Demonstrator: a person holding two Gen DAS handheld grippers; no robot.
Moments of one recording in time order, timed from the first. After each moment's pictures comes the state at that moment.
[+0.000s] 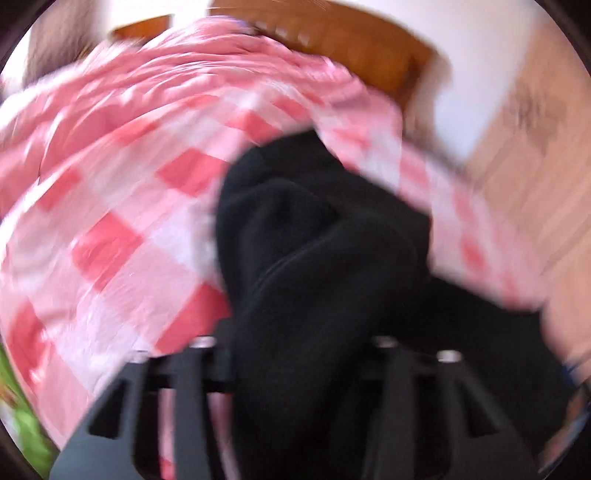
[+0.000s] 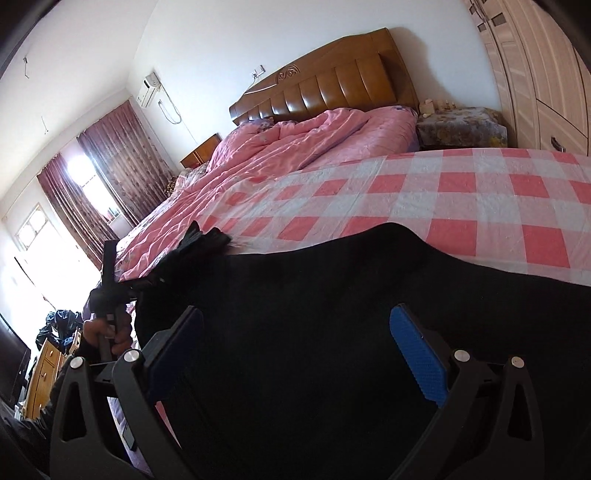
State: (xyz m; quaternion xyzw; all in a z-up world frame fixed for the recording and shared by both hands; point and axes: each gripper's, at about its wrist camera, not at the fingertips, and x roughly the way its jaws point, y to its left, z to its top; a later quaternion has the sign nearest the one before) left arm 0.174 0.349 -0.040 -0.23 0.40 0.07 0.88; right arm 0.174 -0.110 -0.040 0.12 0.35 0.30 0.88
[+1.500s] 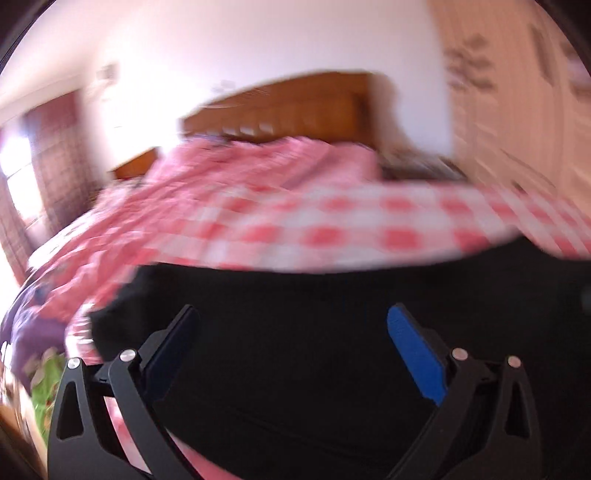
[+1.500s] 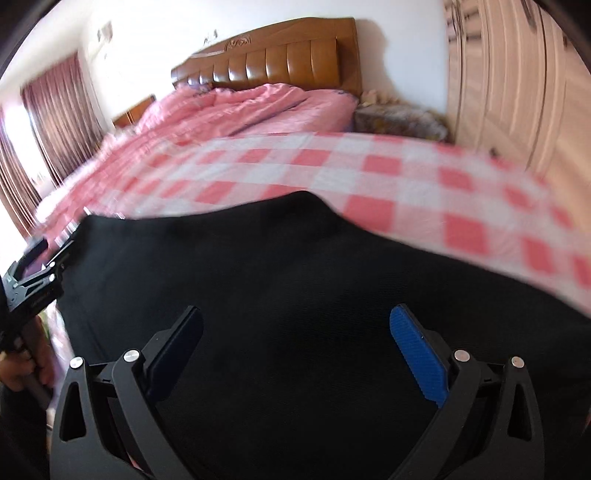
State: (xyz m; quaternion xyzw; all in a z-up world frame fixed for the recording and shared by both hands) left arm 0.125 0.132 -0.007 0.07 0.31 0.10 0.94; right arm 0.163 -0.116 -0.046 -0.02 0.40 0.15 0.91
